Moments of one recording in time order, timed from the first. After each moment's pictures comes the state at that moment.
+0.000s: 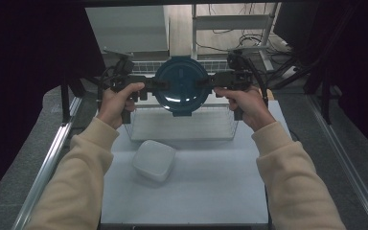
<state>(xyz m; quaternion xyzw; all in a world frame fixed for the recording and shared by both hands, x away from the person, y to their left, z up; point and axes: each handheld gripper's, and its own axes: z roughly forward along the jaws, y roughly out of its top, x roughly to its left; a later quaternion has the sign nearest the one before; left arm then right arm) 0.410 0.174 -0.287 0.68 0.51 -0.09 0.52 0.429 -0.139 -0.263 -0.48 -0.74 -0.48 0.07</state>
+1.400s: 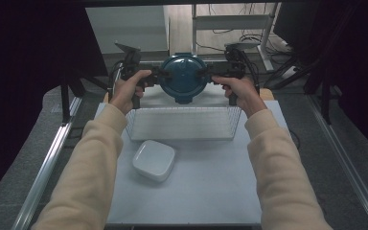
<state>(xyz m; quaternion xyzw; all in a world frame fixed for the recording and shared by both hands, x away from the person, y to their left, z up) 0.480 0.175 -0.315 0.64 0.56 -0.13 0.51 0.507 -0.140 -0.296 -0.51 -0.71 -0.47 0.12</state>
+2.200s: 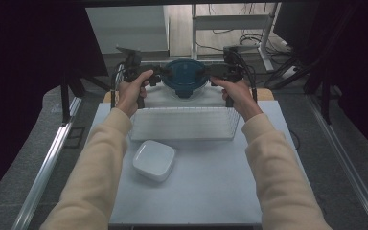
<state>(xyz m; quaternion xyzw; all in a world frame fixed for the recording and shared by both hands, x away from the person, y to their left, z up) 0.485 0.174 -0.328 0.63 0.56 -0.07 0.53 0.505 -0.136 -0.305 -0.53 -0.71 -0.46 0.03</state>
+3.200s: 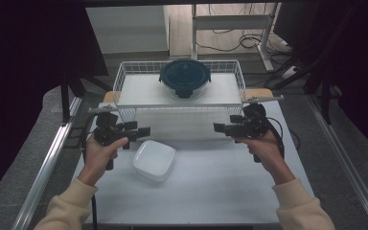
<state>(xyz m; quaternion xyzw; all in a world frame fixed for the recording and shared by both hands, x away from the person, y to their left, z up) 0.313 0.211 -0.390 0.72 0.47 0.05 0.50 0.362 -0.195 -0.358 -0.41 -0.78 -0.46 -0.07</state>
